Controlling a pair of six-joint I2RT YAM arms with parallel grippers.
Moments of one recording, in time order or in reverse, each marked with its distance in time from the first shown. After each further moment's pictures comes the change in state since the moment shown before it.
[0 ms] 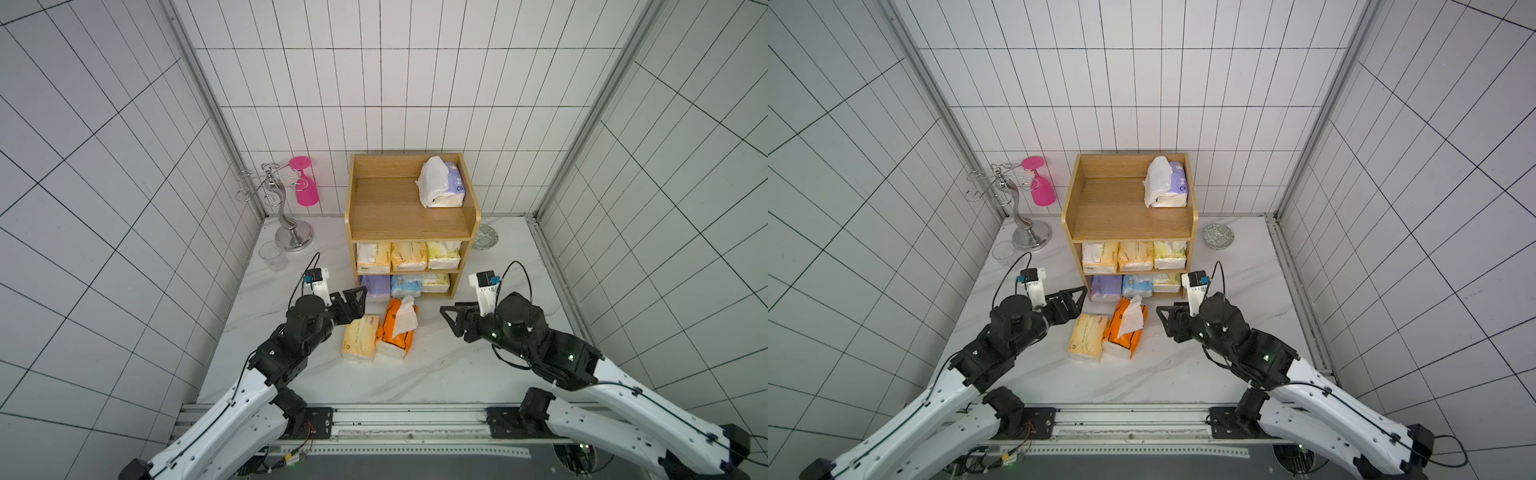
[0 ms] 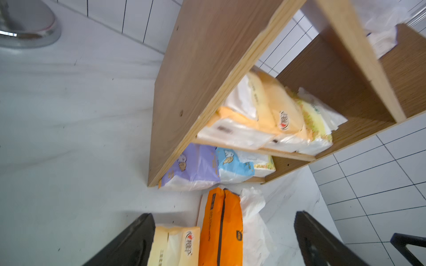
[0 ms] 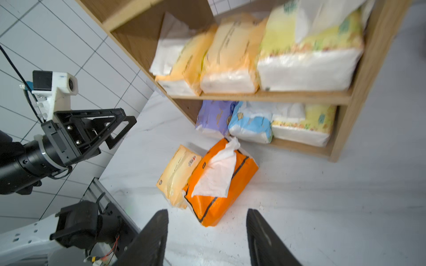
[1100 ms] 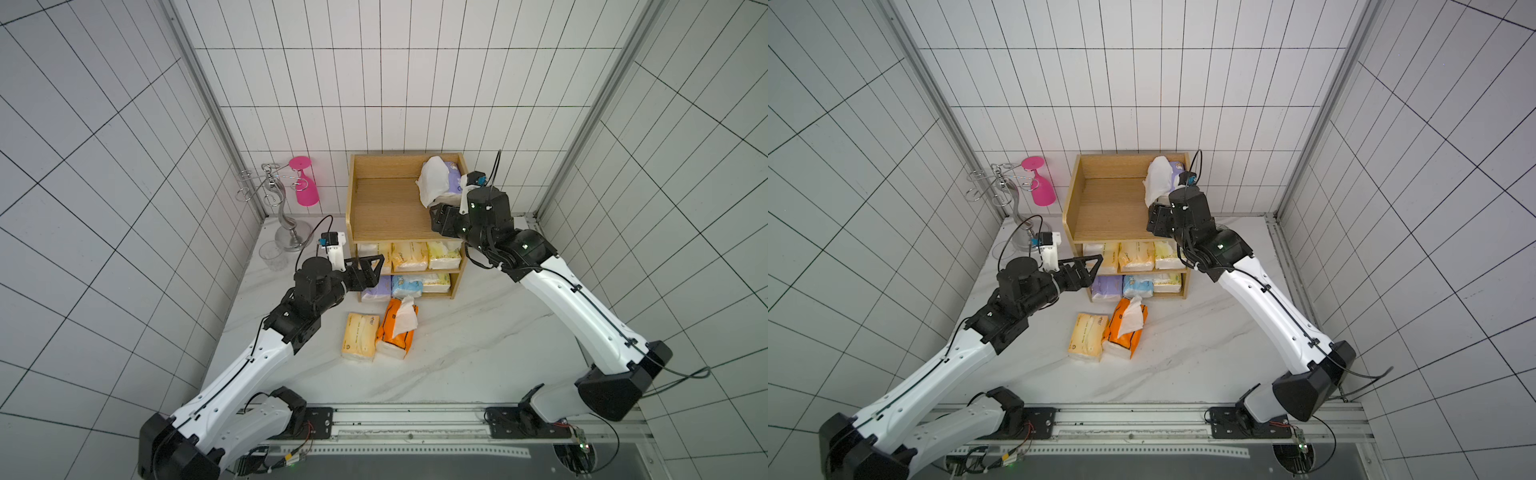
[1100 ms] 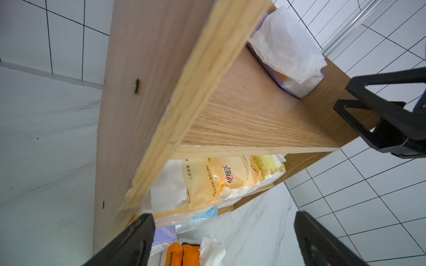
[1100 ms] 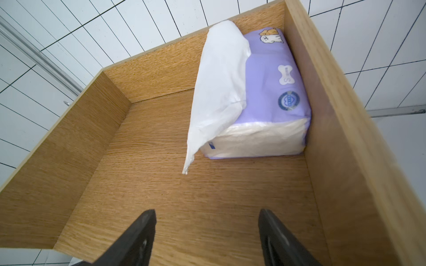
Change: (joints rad) left arm 0.064 0.245 0.194 0.145 0.213 0.064; right arm -0.303 0.715 0.818 -0.091 0.090 -0.077
